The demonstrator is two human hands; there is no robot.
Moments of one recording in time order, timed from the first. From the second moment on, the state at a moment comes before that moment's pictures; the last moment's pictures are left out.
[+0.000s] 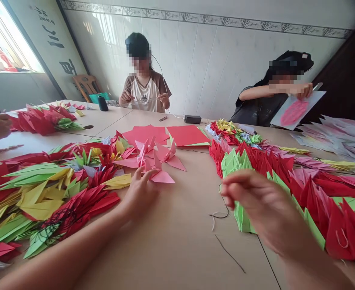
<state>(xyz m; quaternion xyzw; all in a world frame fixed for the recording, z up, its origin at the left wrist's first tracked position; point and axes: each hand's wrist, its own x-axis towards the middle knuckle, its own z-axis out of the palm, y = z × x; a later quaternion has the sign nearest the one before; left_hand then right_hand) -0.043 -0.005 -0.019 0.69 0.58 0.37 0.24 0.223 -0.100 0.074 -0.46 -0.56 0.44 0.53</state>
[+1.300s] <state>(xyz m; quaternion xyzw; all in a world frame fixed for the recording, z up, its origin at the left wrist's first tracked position) -0.017 -0.060 -0.008 0.46 0.31 0.35 0.76 0.174 -0.093 -0.012 -0.44 -0.41 0.64 0.48</state>
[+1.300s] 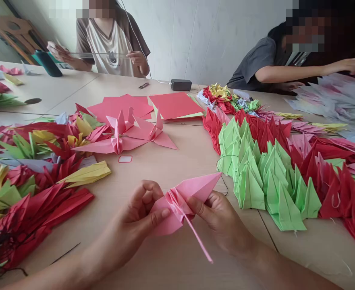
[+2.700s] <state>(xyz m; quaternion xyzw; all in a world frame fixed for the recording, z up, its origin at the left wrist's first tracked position) -0.024 -0.064 0.000 0.63 0.34 0.23 0.66 0.173 -0.096 0.002 -0.43 -0.50 0.64 0.39</state>
